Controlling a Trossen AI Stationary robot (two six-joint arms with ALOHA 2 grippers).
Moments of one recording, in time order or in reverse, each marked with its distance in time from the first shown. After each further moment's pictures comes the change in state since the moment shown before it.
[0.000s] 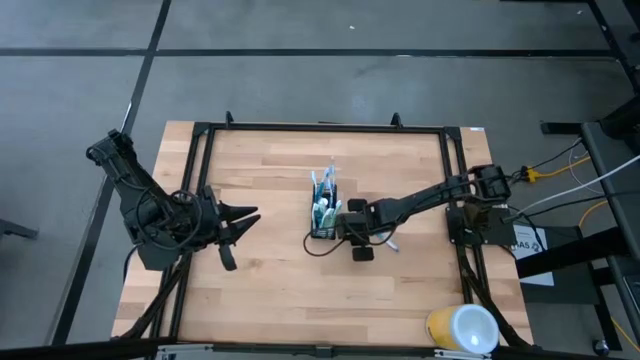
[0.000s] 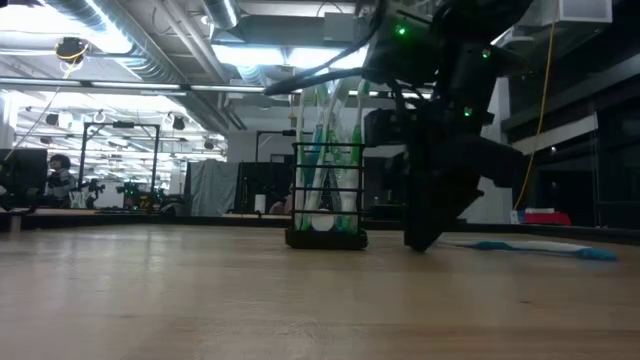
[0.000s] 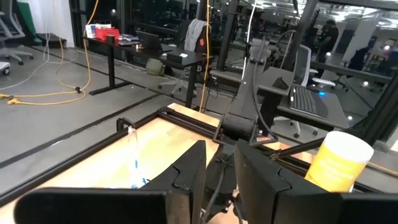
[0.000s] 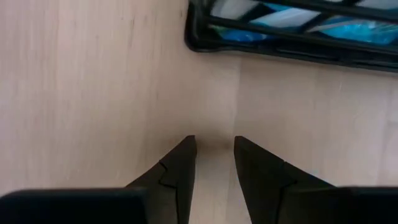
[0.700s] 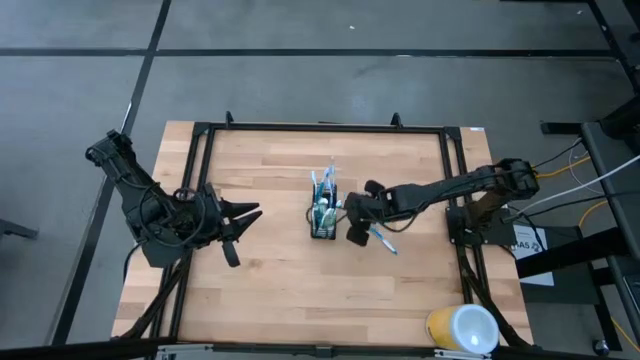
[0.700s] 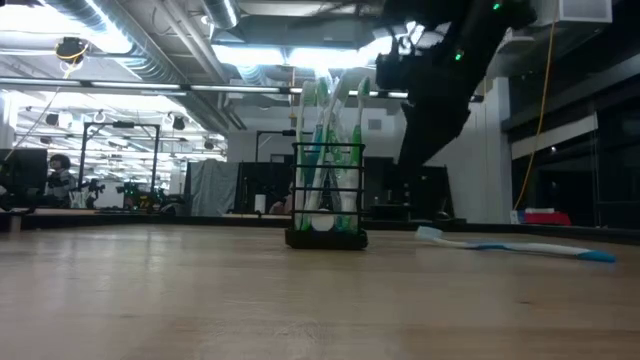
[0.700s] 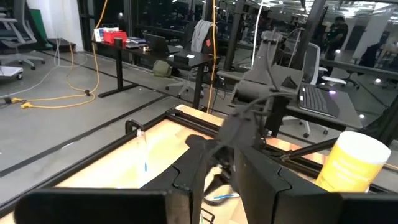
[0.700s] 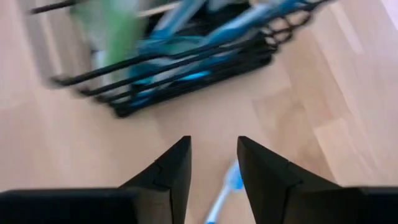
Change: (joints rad) left arm 0.027 0.000 0.000 -0.006 -0.003 0.025; right arm -0.026 -0.224 0.003 -0.088 0.180 0.382
